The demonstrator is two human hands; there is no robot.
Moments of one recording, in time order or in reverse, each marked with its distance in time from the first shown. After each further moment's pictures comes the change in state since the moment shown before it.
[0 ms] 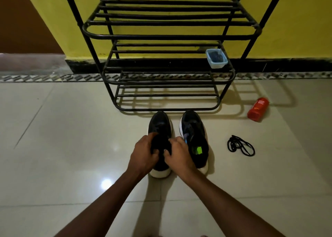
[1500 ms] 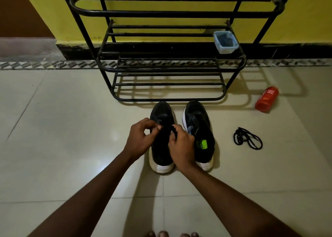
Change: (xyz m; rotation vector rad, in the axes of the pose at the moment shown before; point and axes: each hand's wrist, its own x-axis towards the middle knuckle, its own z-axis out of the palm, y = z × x) left_hand 0.042 -0.027 -0.005 -0.250 0.023 0.100; right_hand 0.020 0.004 0.029 0.130 0.362 0.028
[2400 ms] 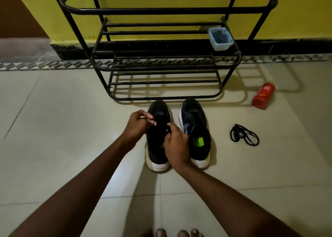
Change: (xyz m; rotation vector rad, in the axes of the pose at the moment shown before) left_hand 0.029 0.025 -0.007 -0.352 -0.092 -0.428; right_hand -0.002 0.002 0.003 0.001 -0.024 -0.016
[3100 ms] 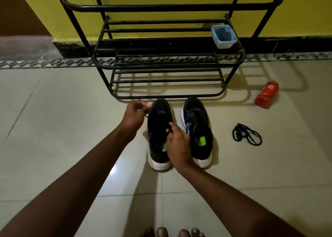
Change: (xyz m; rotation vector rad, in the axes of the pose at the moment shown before) left_hand 0.015 0.015 -0.008 -0.034 0.077 0.033; right_hand -0.003 0.004 0.003 0.003 0.011 -0.055
